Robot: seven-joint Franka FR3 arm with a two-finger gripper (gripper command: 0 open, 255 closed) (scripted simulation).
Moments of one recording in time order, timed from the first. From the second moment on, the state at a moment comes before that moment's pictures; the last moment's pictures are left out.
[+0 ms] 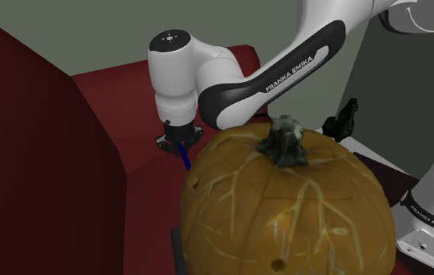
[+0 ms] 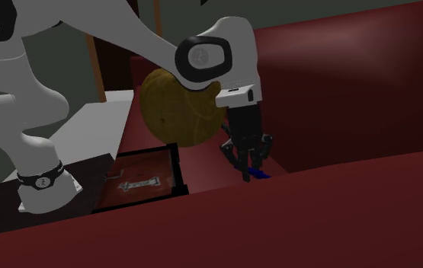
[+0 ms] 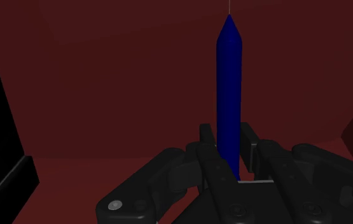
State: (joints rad) arm 0.17 0.44 0.64 -1.72 -0.62 2.18 1.34
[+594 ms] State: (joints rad) arm 0.18 0.44 0.63 -1.71 -0.65 2.17 1.33
